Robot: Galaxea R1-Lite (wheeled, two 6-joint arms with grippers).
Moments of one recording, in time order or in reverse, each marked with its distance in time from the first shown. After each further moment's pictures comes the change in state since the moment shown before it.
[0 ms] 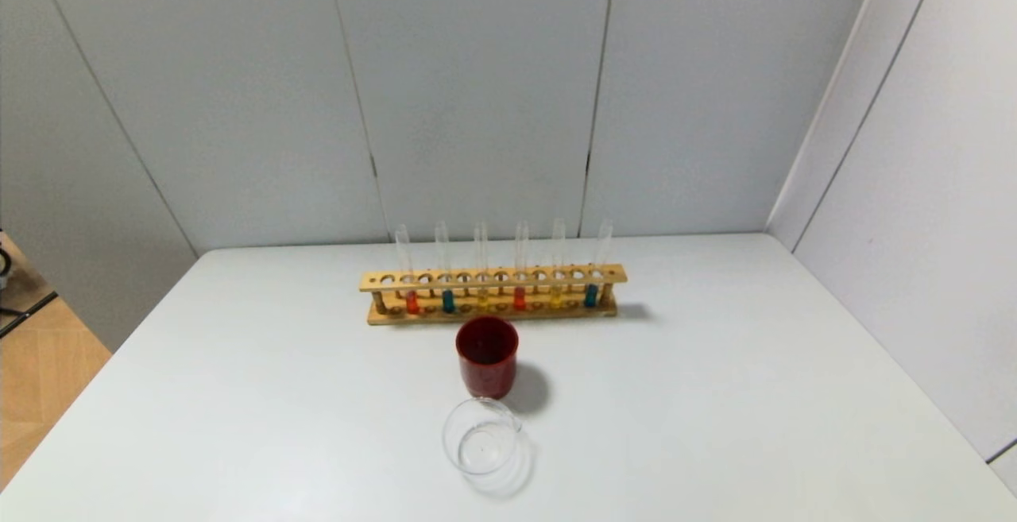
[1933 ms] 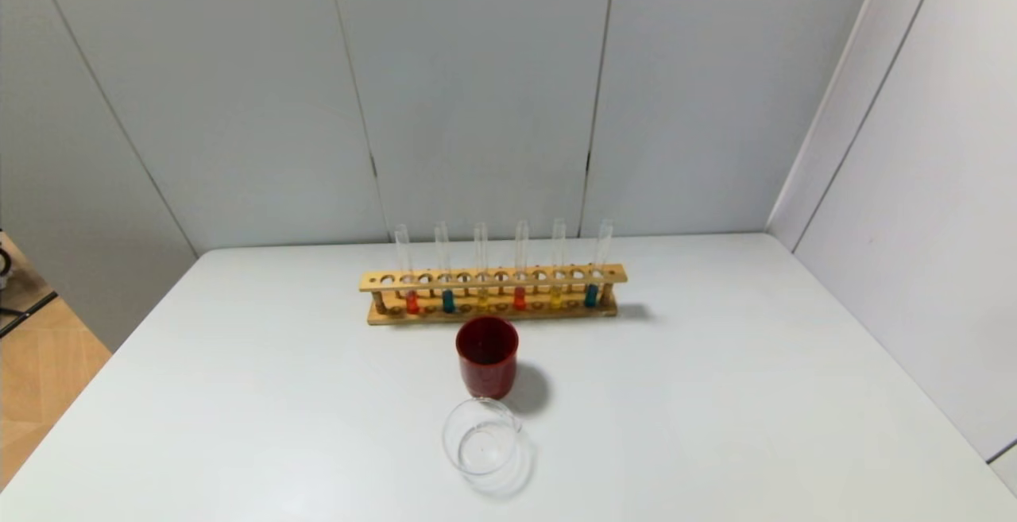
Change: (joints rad) left arm 0.000 0.000 0.000 0.000 0.000 0.000; right arm 0.014 0.917 -0.836 -0.154 0.270 0.029
